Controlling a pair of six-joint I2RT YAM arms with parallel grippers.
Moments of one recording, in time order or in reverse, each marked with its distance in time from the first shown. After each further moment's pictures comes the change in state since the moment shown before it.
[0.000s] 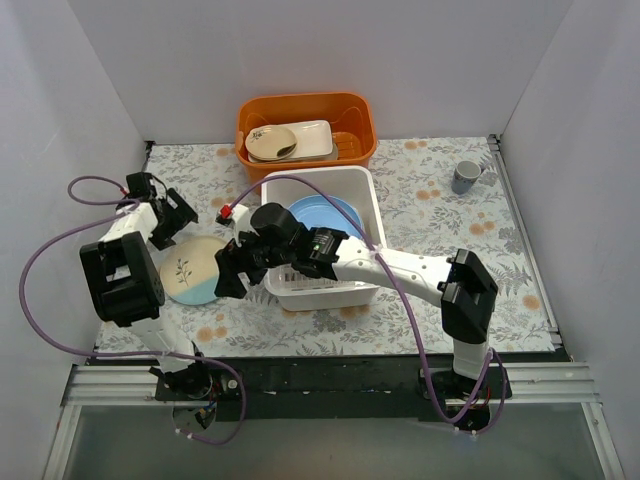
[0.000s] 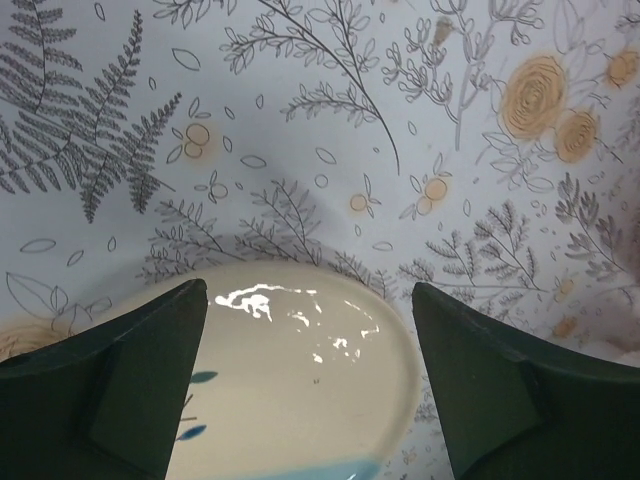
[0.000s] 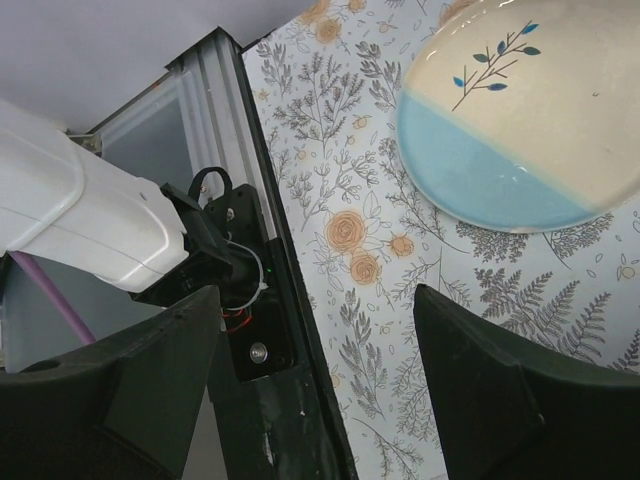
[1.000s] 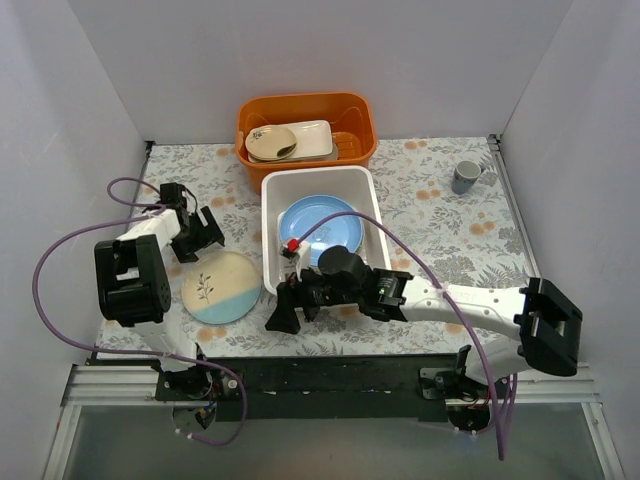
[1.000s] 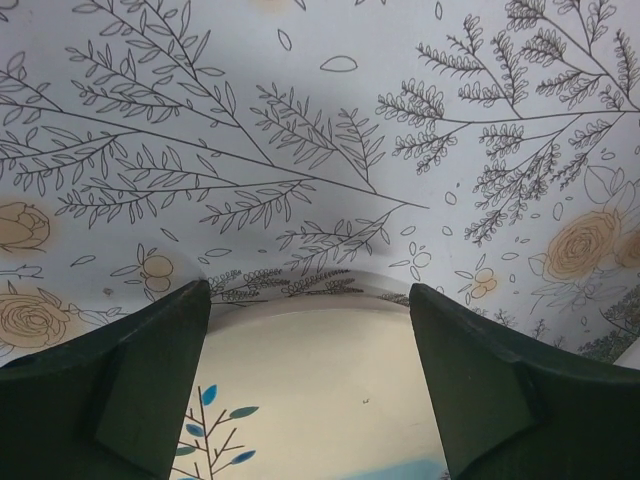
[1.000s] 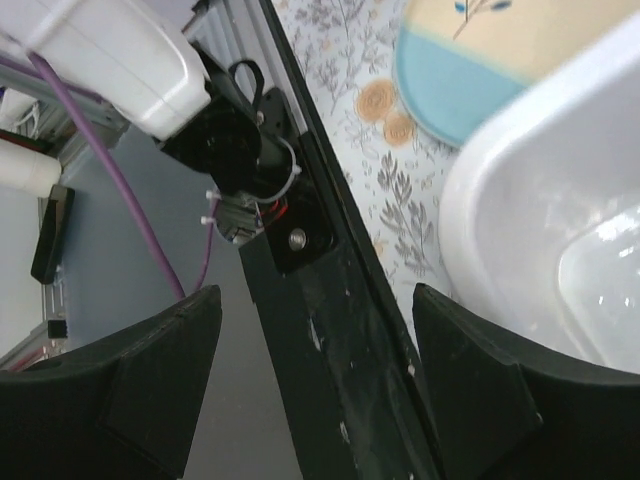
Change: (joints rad) left arm -0.159 0.017 -0.088 -0.069 0.018 0.109; right arm 0.028 -0.441 -0.640 0.261 0.043 0.165
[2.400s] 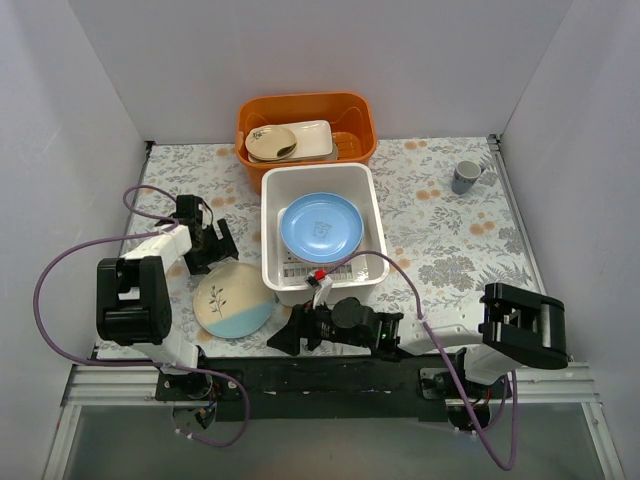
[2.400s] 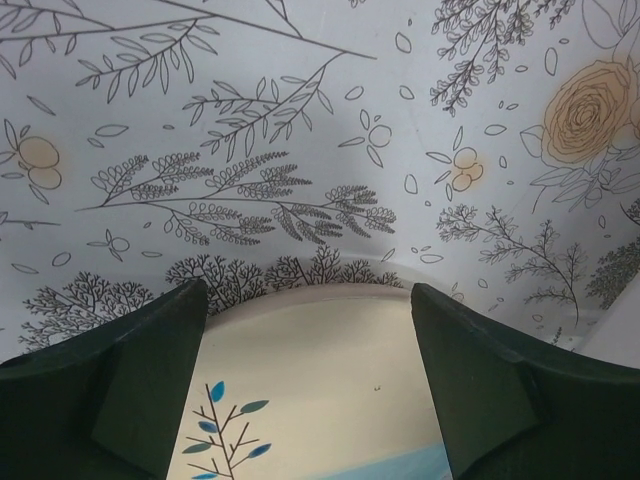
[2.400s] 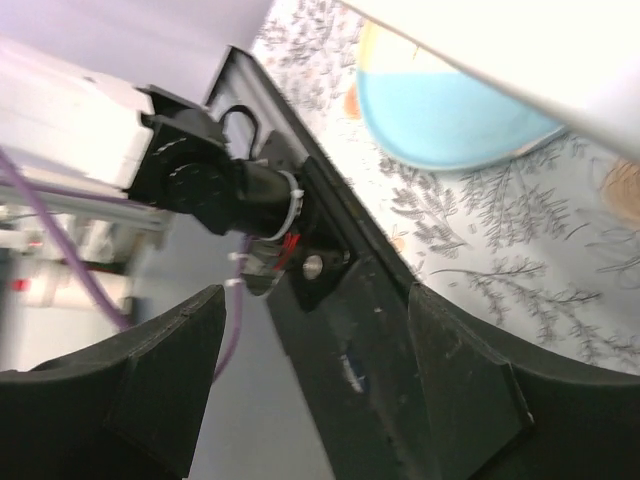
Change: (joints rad) left arm -0.113 -0.143 -0.157 0.016 -0.002 -0.008; right arm 0.156 0.063 -0.469 0.699 0.318 0.424
